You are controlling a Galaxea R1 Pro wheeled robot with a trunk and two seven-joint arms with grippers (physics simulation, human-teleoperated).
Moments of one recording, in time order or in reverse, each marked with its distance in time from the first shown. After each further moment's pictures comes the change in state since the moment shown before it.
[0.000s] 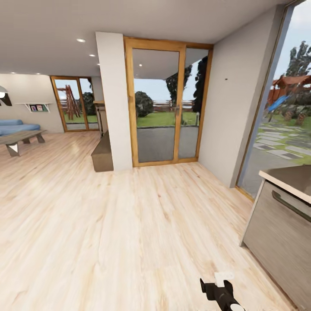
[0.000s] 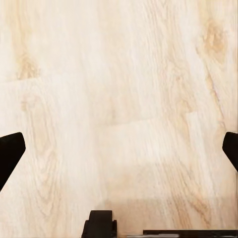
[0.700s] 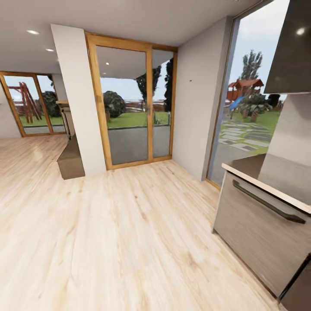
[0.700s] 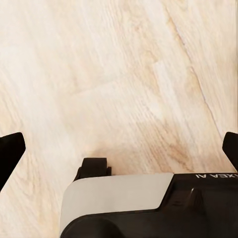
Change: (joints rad) left arm 0.119 -0.014 -0.002 0.001 0.000 -0.001 0.000; right arm 0.036 -0.003 -0.011 0.296 -0.014 -0.090 -0.001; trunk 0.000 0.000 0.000
